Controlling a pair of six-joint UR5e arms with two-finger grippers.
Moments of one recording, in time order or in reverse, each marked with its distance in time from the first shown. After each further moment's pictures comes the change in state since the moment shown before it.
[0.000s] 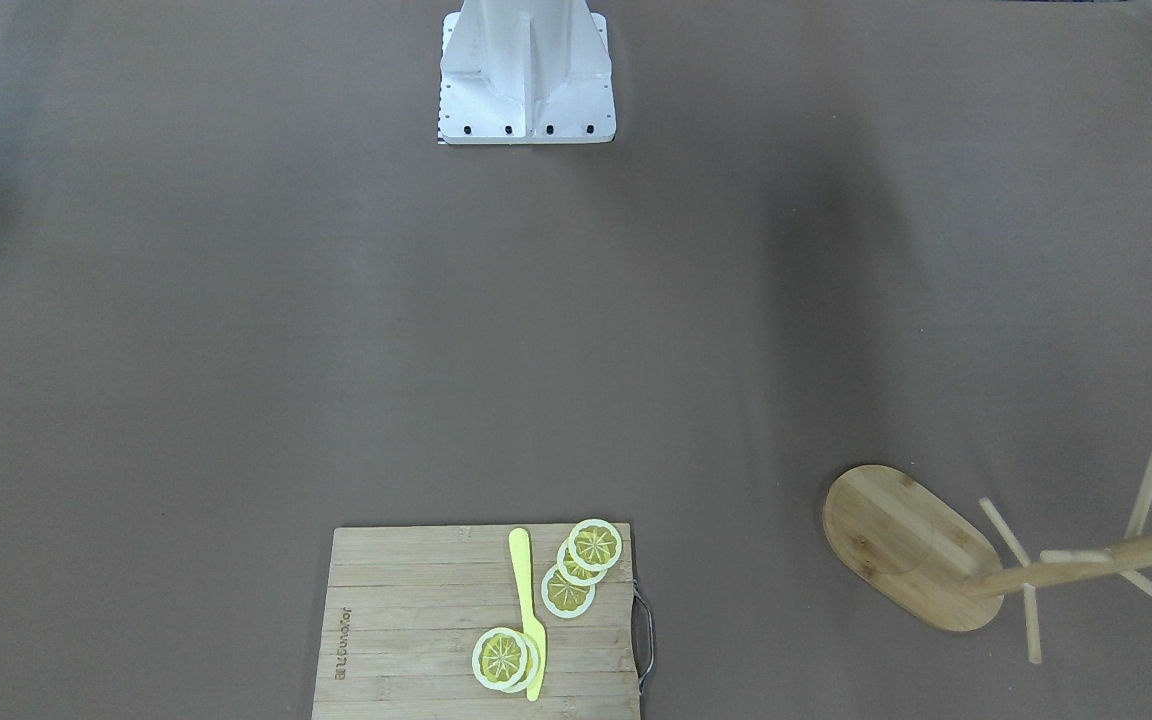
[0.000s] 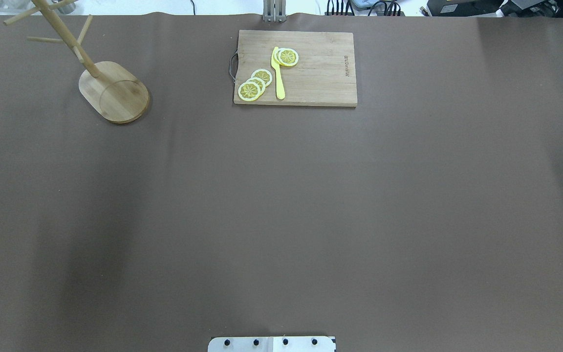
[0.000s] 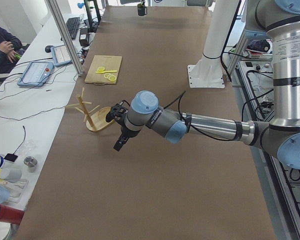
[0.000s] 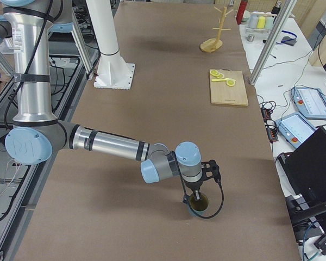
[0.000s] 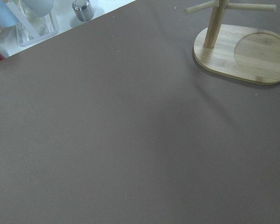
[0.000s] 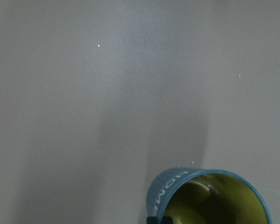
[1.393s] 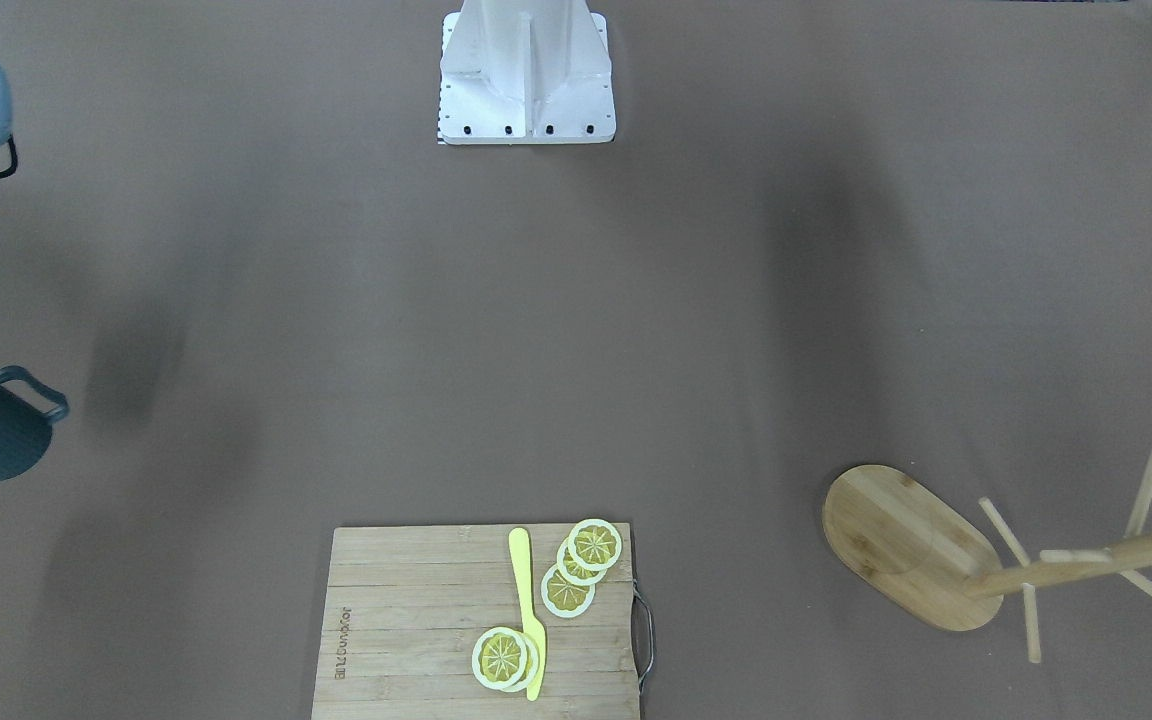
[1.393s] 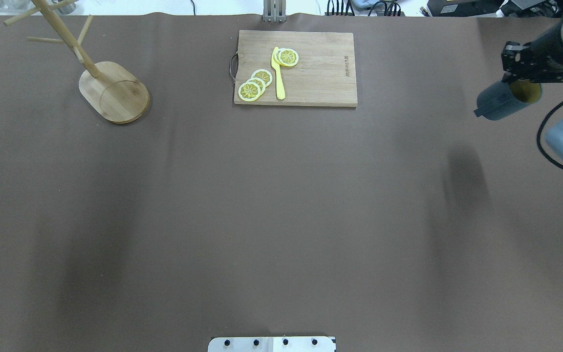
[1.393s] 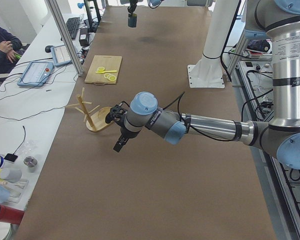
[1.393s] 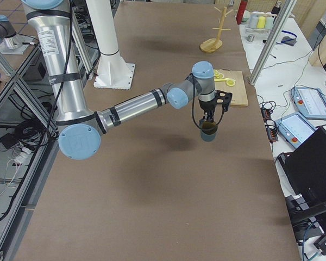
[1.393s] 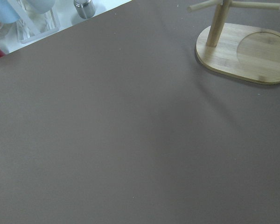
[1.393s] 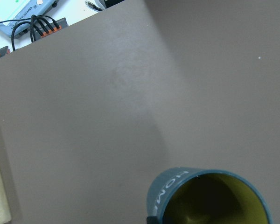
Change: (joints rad) left arm 0.000 -0.002 0.010 0.000 0.000 -0.004; right arm -0.408 0.300 0.409 -0.441 -0.184 1.092
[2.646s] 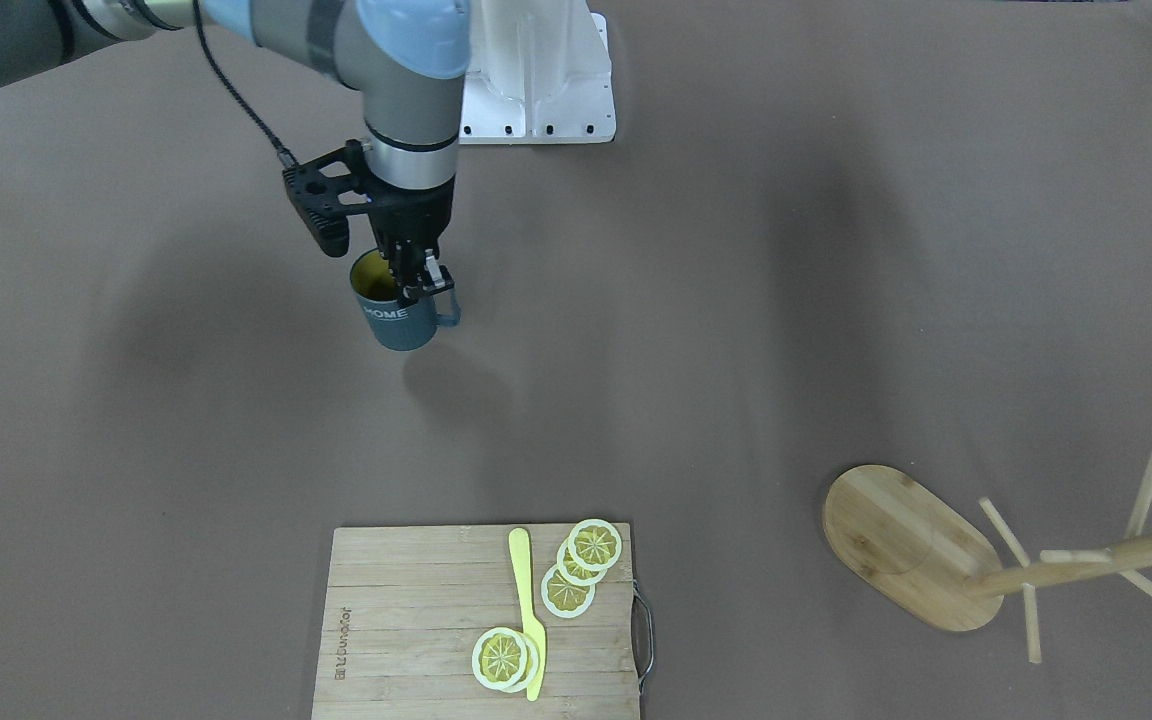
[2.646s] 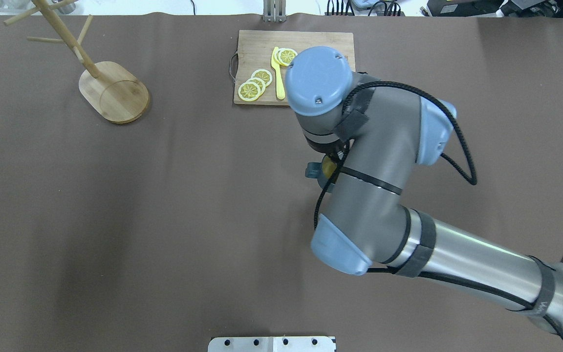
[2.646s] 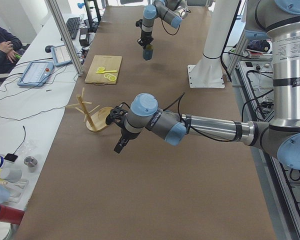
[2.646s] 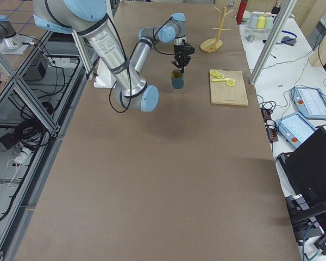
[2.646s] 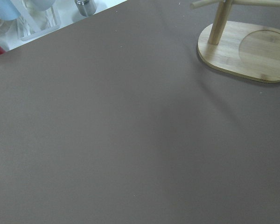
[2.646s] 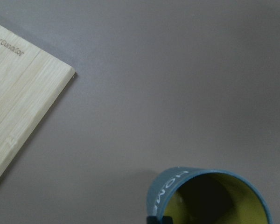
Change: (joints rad) left arm -0.001 0.003 0.004 -0.003 -0.001 0.000; right arm -0.544 0.565 -0.145 -0.513 -0.307 0.989
